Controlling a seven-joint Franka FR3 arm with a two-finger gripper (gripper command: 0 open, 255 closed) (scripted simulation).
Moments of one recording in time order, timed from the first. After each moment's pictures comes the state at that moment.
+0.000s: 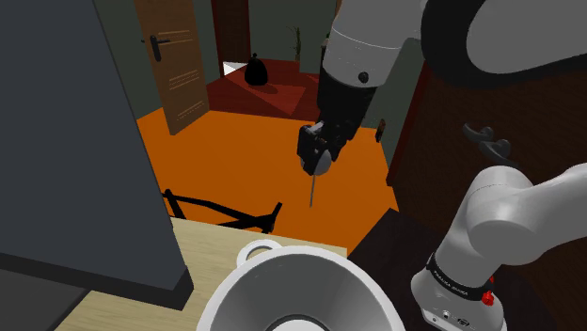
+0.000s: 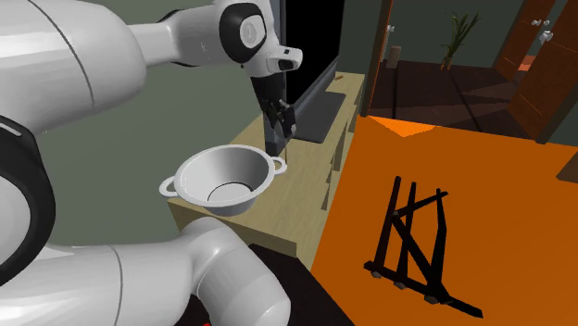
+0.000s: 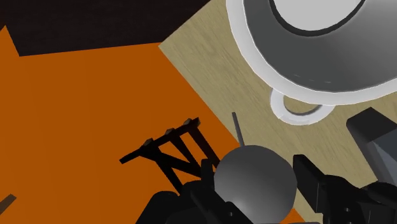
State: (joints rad) arm 0.12 -0.83 0.49 -2.38 0.22 1.80 0.51
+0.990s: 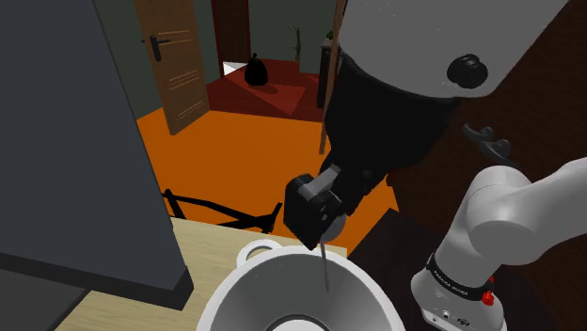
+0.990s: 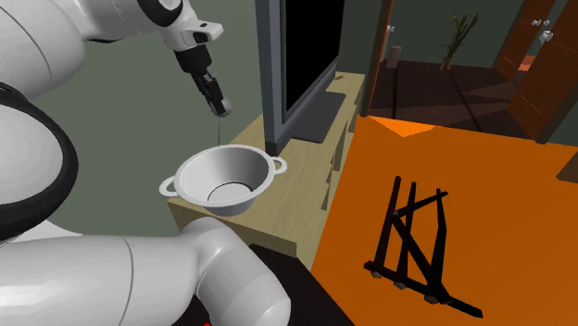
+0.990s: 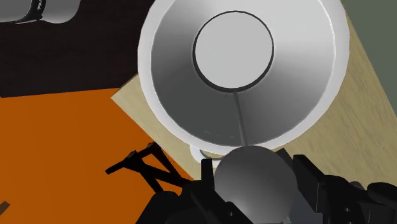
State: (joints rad) arm 0.12 -0.76 0.79 -2.05 0.32 1.60 0.84
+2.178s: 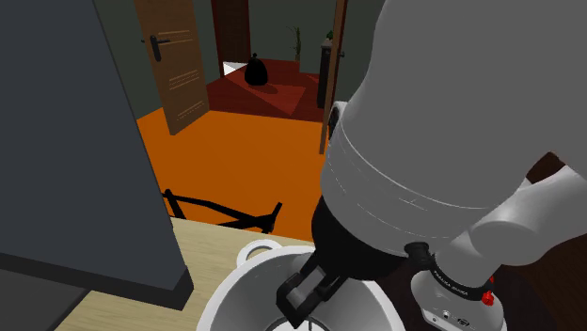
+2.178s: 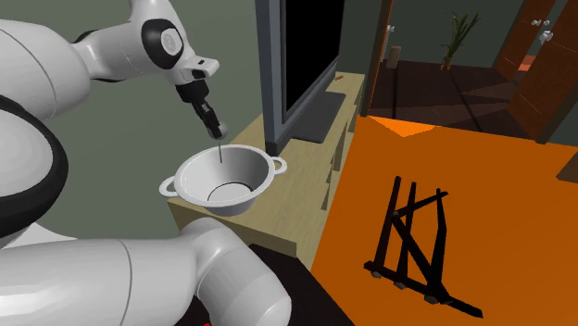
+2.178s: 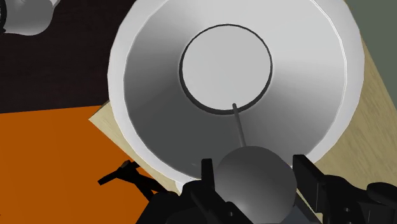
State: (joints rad) arm 0.14 -0.77 0.91 -2.21 0.39 1.77 0.89
